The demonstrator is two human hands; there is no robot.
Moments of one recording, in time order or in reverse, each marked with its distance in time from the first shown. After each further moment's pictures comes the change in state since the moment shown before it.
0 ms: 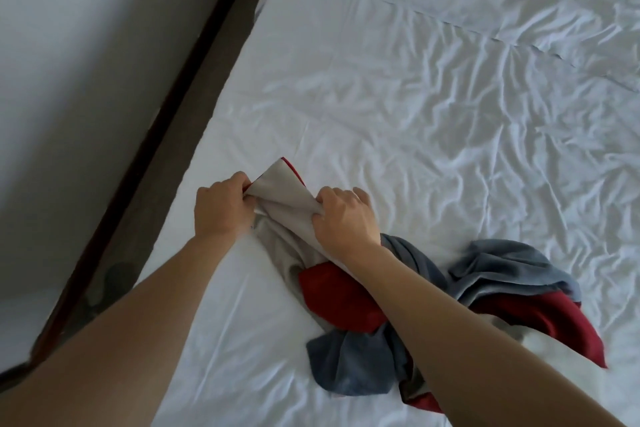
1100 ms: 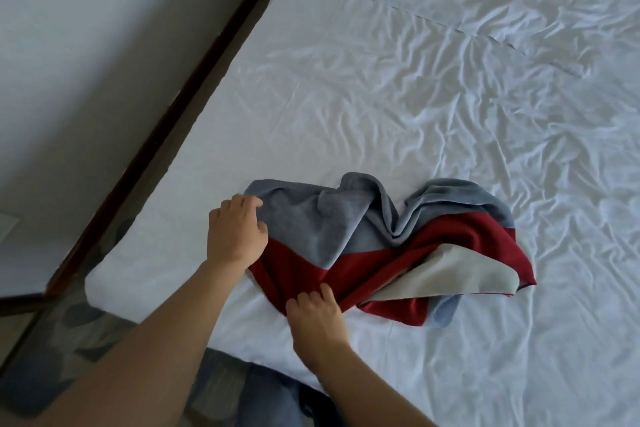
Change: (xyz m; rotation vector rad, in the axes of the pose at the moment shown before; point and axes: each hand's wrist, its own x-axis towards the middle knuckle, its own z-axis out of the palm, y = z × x) left_hand -0.230 0.038 0.031 0.091 0.014 -0.020; right_hand -0.314 -0.005 0.050 -0.351 -0.413 -0.246
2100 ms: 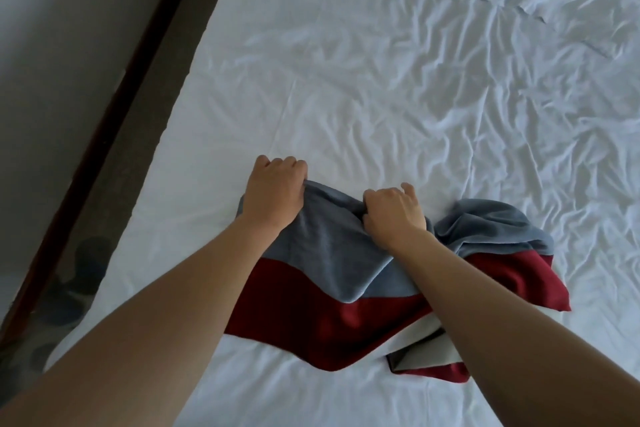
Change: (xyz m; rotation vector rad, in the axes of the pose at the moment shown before) left_hand 0.197 0.022 0.025 0.082 -0.031 0.442; right_hand 0.192 0.158 -0.121 -0.054 0.035 0.427
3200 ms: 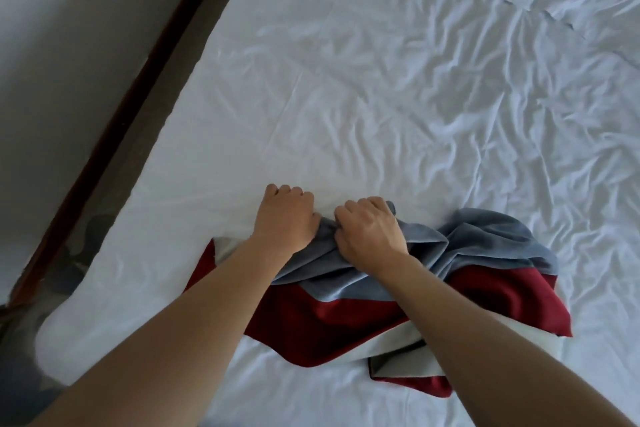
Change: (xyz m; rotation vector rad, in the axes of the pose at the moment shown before) left_hand -0.030 0.048 0.022 0.108 -0.272 -0.102; right_hand -0.022 -0.003 0.027 0.115 0.320 -0.400
